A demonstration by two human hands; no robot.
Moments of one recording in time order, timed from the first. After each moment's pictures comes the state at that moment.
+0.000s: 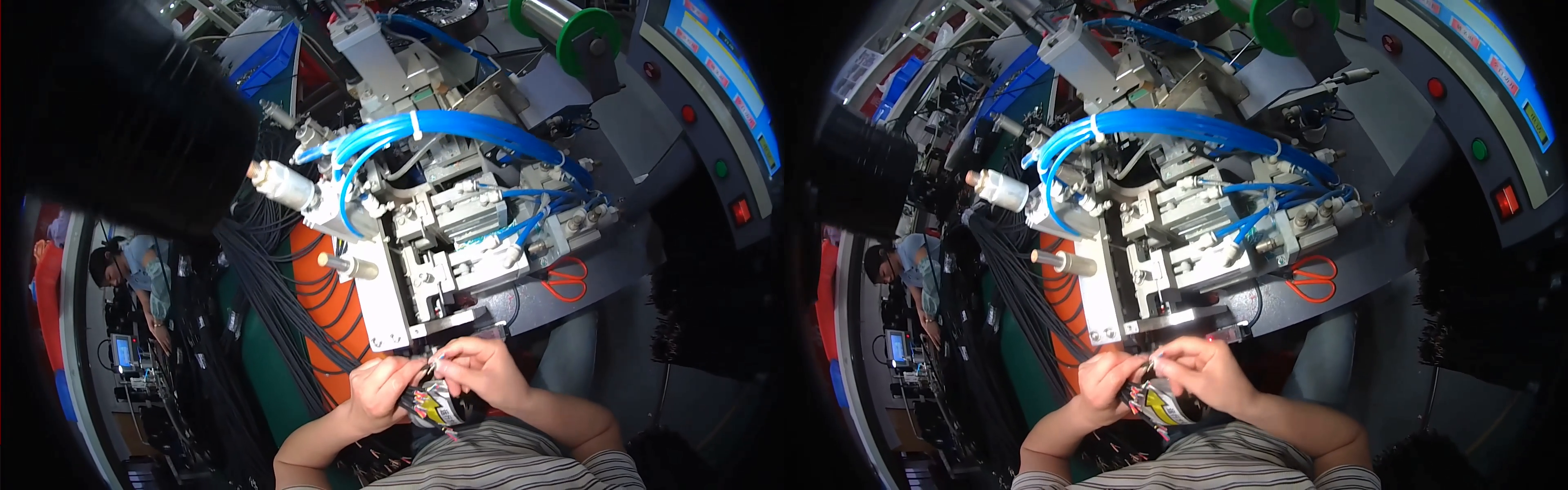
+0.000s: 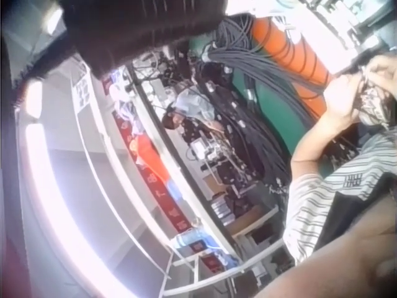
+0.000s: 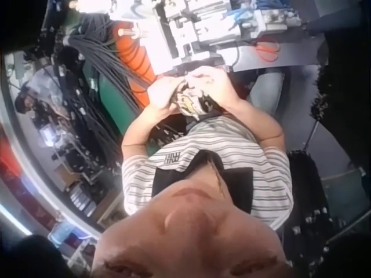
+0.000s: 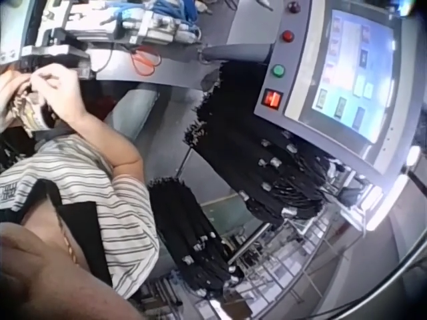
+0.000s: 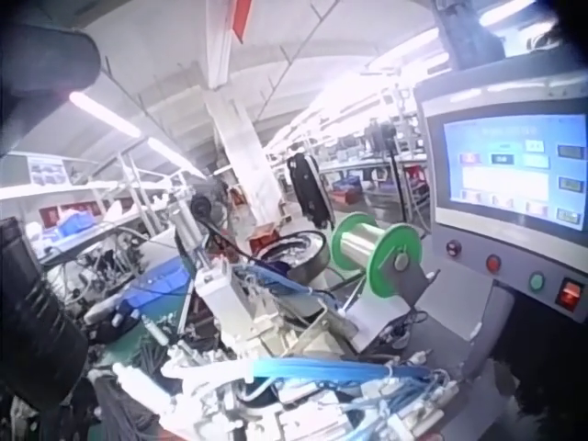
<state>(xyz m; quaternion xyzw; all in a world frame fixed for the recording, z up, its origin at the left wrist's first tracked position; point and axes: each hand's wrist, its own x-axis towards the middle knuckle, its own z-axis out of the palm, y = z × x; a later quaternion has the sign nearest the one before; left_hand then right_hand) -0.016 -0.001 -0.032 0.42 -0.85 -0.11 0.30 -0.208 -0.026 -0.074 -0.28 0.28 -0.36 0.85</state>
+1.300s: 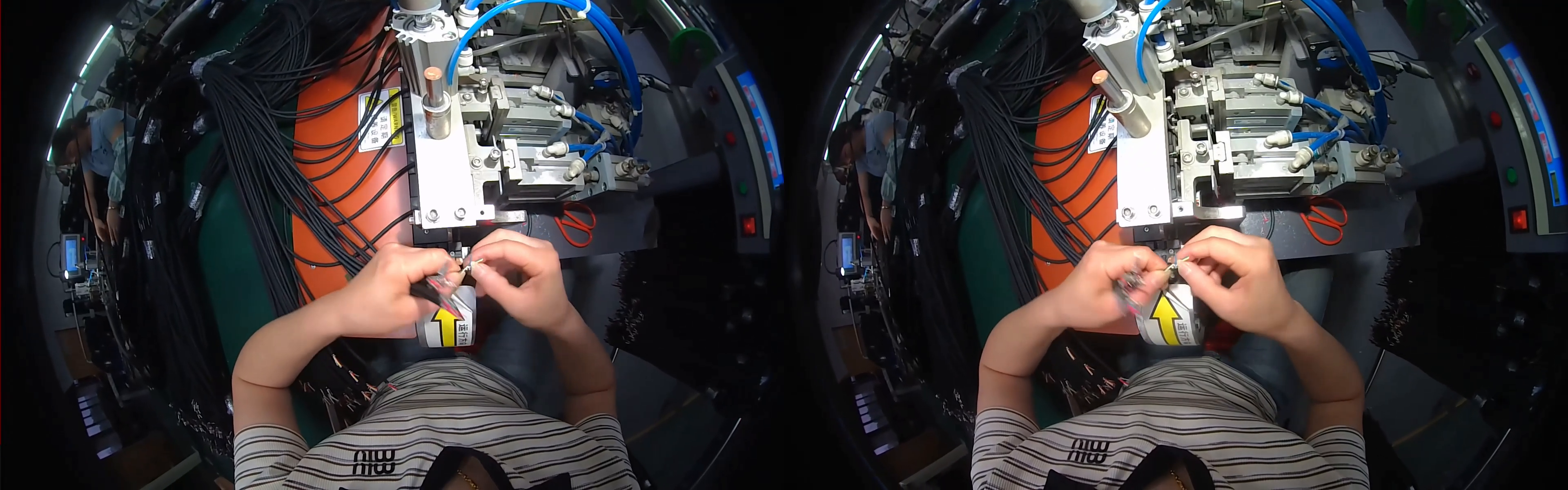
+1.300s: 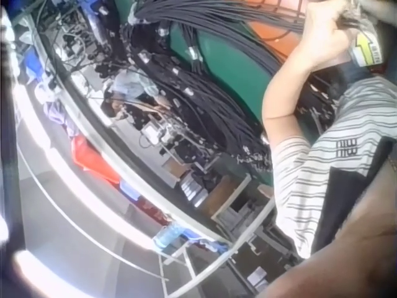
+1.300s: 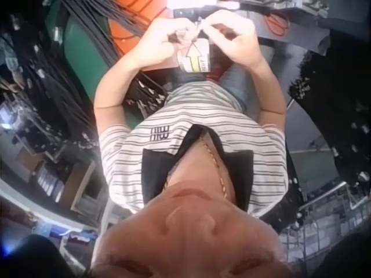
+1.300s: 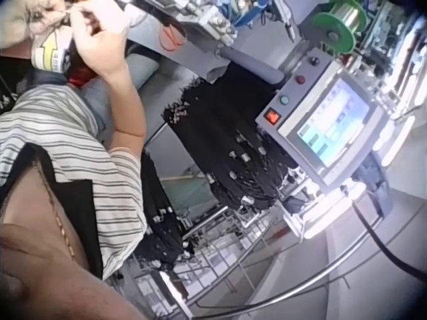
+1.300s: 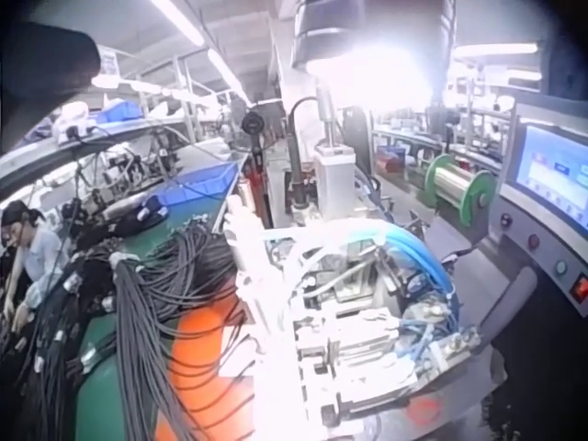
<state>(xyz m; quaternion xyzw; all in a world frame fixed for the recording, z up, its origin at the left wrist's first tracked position) 0.000 -0.004 -0.030 0.43 -0.70 -0.47 0.31 -0.209 -0.047 -0.056 -0.69 0.27 -0.37 0.56</state>
